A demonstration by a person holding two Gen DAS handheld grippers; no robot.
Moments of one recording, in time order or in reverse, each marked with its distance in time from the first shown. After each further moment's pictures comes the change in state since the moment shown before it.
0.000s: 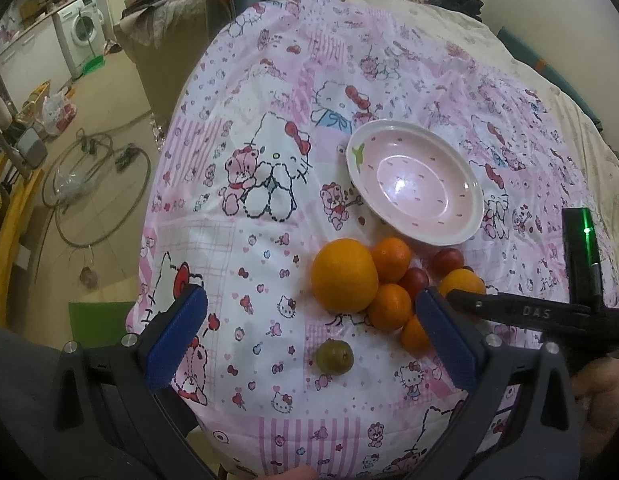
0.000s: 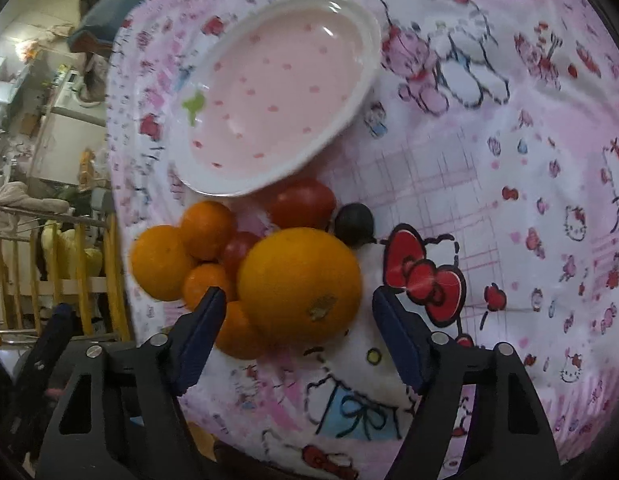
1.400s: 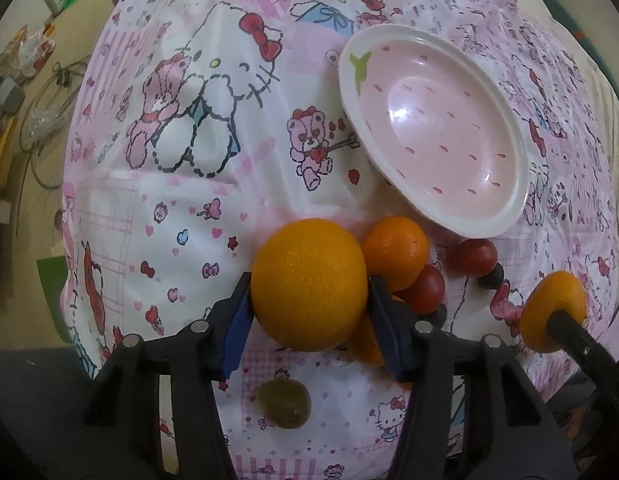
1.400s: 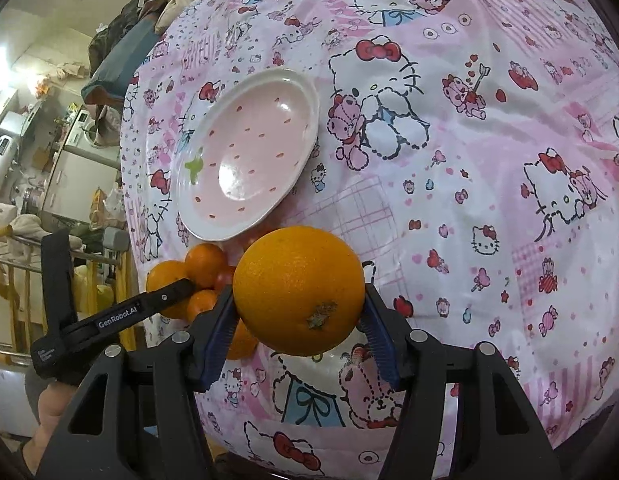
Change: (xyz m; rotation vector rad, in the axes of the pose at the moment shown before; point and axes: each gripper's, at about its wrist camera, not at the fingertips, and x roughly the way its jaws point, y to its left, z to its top) left arm 0.104 -0.029 0.022 -0.061 0.328 -0.023; right arm -0.067 -0.031 -0.009 0.018 -0.176 0.037
